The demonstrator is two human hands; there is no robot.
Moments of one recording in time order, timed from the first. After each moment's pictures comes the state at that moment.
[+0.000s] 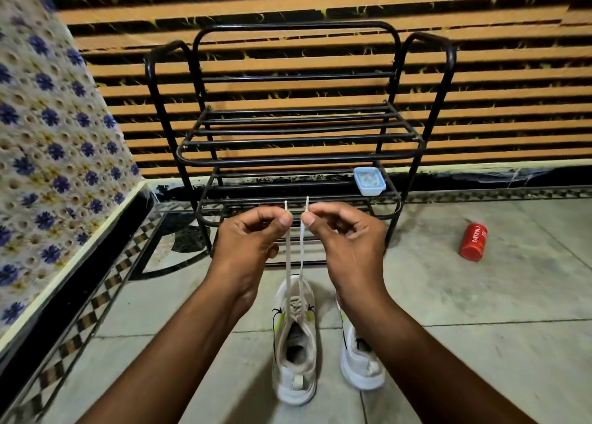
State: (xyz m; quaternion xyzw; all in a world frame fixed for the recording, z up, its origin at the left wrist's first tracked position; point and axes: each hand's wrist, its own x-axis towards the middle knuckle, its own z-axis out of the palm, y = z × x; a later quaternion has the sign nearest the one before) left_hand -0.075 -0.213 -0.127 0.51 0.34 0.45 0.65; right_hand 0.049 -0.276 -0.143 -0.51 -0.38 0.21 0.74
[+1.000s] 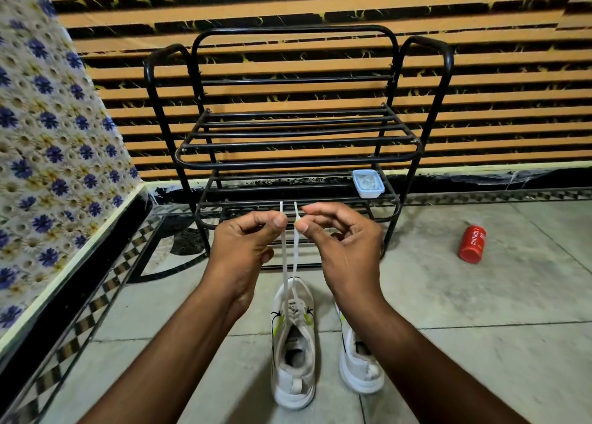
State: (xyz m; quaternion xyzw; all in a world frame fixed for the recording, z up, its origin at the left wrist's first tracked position) left_hand -0.077 -0.214 -0.123 0.50 0.37 0.44 0.65; right_hand 0.048 -0.279 -0.139 -0.52 -0.41 0.19 0.73
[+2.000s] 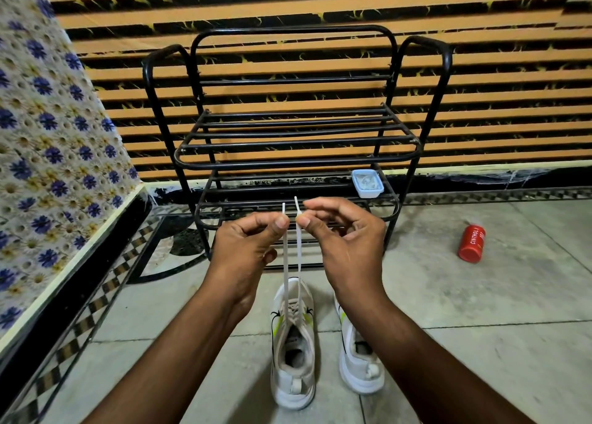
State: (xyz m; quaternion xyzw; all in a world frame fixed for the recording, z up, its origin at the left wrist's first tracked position) left_hand -0.076 -0.215 -0.126 0.50 0.36 0.44 0.66; right_hand 0.050 -0.278 -0.133 -0.50 -0.41 0.17 0.74
